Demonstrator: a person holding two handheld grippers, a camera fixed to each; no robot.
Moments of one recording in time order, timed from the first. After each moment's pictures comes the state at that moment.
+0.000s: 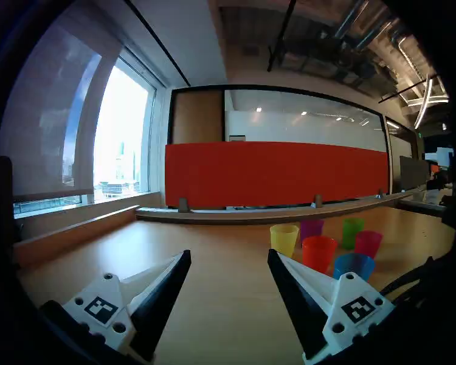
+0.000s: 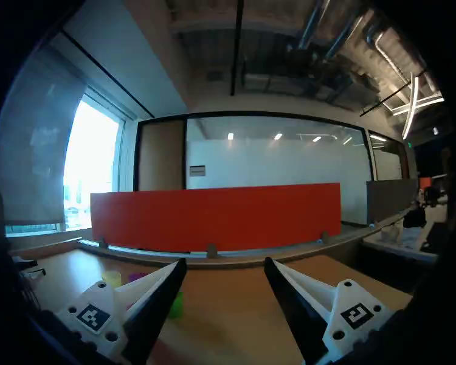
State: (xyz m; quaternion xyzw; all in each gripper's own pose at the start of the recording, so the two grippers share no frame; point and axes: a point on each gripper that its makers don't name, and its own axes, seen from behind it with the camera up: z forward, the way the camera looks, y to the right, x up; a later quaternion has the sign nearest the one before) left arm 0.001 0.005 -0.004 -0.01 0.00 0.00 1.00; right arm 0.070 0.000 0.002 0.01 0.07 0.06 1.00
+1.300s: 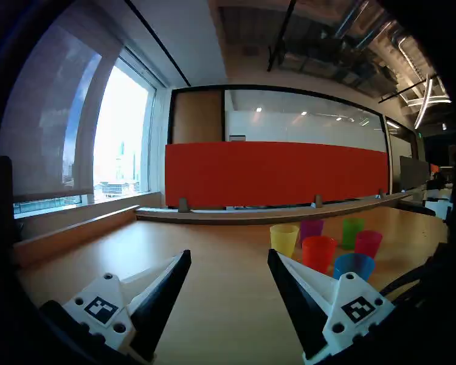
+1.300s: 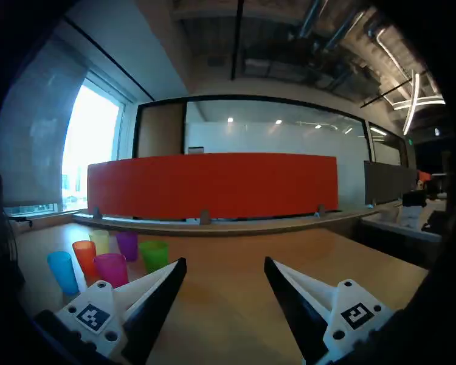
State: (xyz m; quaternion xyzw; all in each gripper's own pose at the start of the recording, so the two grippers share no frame) left arm 0.001 0.006 -0.004 -0.01 0.00 0.00 1.00; right arm -0.043 0.012 0.008 0.01 0.03 0.05 1.00
